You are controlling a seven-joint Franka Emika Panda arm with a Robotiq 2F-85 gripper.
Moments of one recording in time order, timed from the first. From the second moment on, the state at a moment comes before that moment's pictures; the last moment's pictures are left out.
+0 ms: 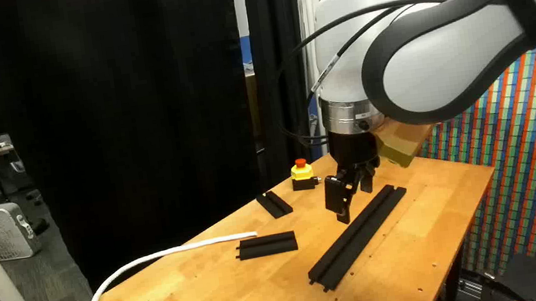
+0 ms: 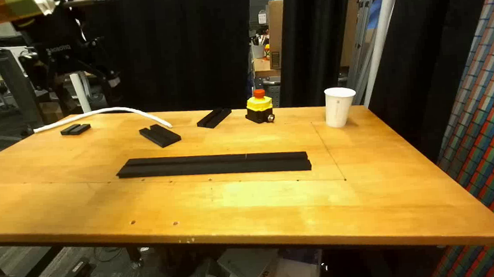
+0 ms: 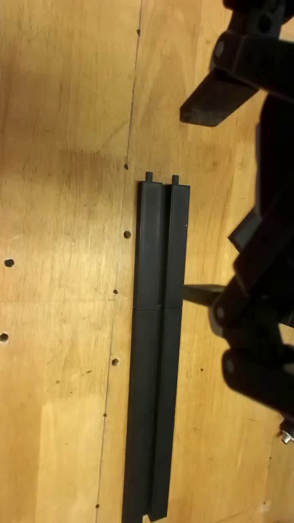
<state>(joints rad) 0.13 -0.51 0.33 -2.65 -0.02 2.23 0.22</state>
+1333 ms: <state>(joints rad) 0.04 -0.16 0.34 -2.13 -0.63 2.32 0.17</state>
